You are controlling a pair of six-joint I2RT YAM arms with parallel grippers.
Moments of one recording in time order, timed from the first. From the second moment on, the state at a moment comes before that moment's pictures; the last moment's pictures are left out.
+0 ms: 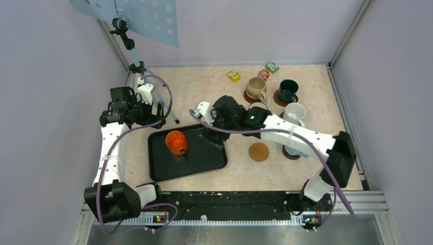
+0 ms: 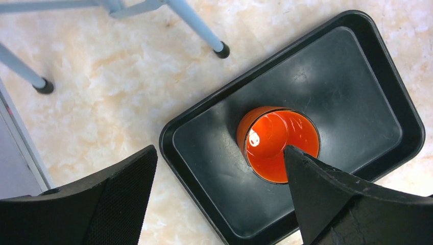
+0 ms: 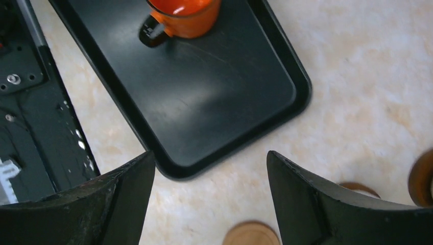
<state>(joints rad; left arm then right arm) 0.16 1.18 1.14 -0.83 0.41 0.36 0.97 1.55 1.42 -0.63 -0.14 -0.22</state>
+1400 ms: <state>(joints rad) 0.38 1.17 1.13 -0.73 0.43 0.20 1.22 2.21 1.81 -0.49 0.18 0.22</state>
